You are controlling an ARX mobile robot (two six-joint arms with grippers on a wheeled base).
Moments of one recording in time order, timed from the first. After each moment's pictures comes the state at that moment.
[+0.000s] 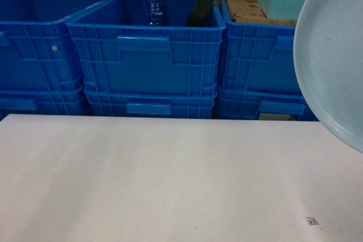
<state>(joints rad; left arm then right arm) 0.00 0.01 0.01 0.00 0.00 0.00 -0.07 0.82 0.38 0.33 -0.18 -0.06</state>
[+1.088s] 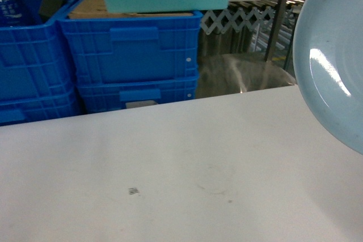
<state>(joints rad) 0.00 0.01 0.01 0.00 0.00 0.00 -0.07 0.82 0.38 0.32 -0.19 -0.06</state>
